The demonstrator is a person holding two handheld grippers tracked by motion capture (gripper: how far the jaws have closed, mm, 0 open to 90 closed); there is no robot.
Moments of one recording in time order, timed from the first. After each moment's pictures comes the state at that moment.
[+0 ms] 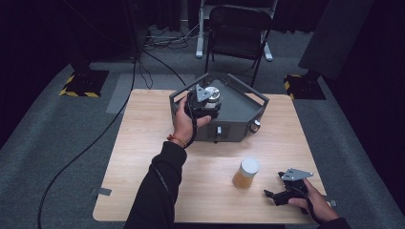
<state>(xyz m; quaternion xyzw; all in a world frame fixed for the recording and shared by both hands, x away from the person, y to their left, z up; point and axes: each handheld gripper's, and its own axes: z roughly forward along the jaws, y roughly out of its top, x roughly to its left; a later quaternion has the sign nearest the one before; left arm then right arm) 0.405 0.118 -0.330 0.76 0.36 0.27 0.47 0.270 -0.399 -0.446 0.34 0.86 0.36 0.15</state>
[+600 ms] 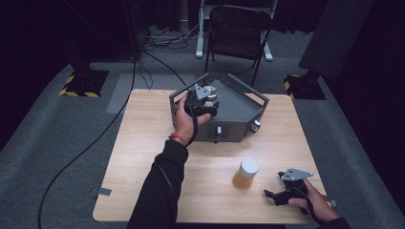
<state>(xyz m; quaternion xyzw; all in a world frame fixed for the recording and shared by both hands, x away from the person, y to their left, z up) 0.415 0.111 -0.338 0.75 0.39 0.27 0.46 0.270 -0.399 -0.446 0.34 0.86 0.36 0.15</state>
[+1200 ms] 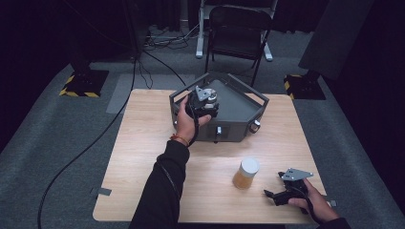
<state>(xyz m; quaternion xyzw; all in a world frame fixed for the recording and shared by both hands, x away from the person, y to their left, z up) 0.421 0.108 -0.347 0.75 0.39 0.27 0.45 0.270 -0.399 -0.446 0.34 0.86 0.36 0.15</state>
